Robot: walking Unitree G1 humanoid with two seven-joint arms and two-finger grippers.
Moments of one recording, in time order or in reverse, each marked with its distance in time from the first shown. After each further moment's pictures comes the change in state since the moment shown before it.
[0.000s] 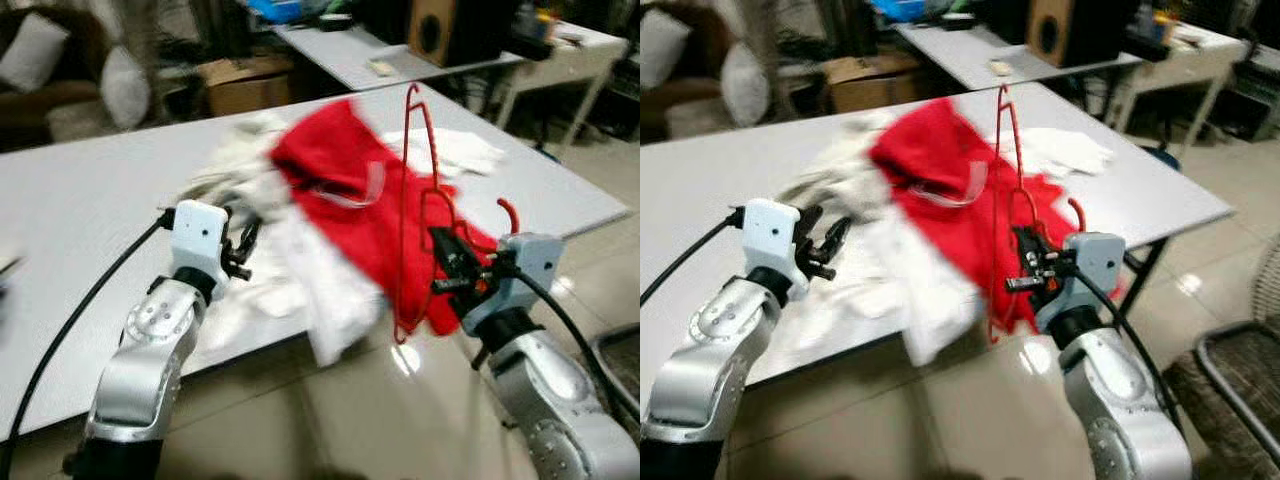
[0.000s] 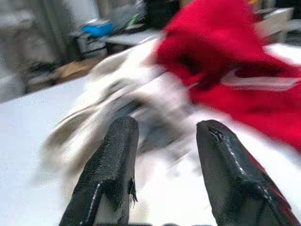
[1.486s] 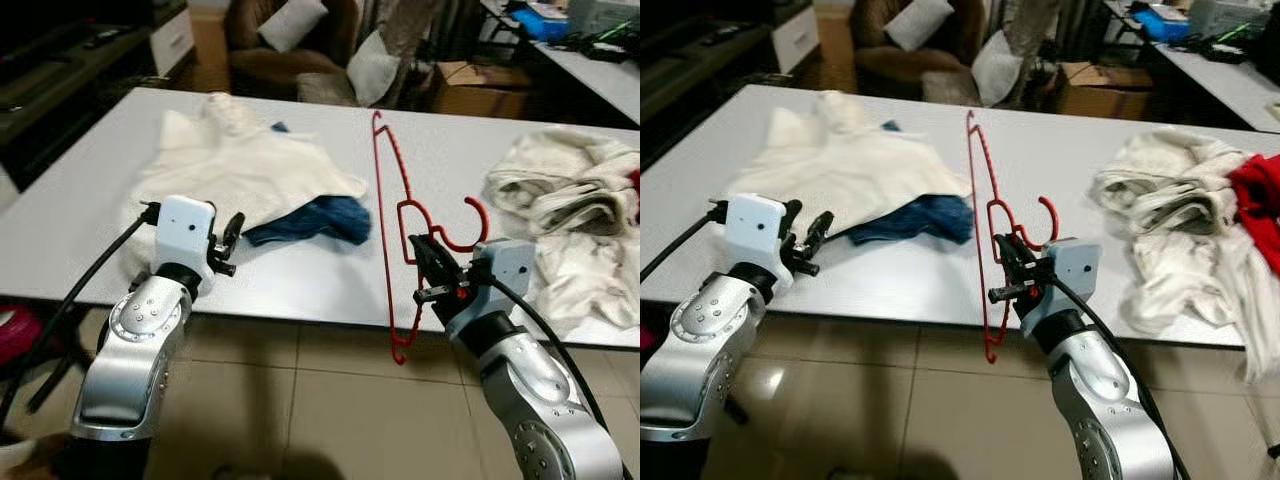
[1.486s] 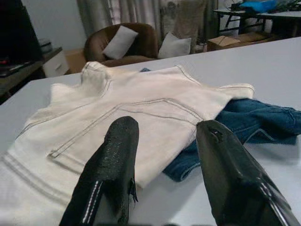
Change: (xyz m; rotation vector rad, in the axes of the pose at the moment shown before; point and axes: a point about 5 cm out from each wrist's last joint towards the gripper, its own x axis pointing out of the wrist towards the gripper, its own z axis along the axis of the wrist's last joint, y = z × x) left arm -0.001 0.006 0.009 0.052 -0.002 0.036; right arm 0.003 0.002 -0.010 -0.047 0.030 0.023
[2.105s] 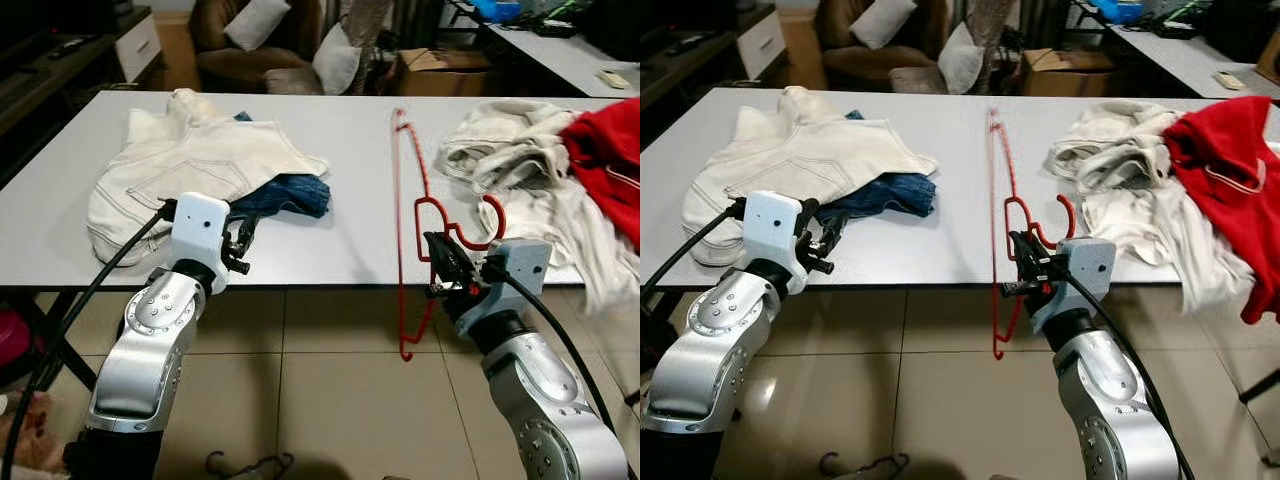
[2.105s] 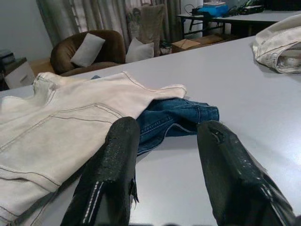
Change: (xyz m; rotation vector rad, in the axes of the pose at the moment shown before) left arm 0.007 -0.008 0.001 -0.015 -0.001 -0.032; right arm -0.001 -0.008 0.002 0.014 -0.014 -0.060
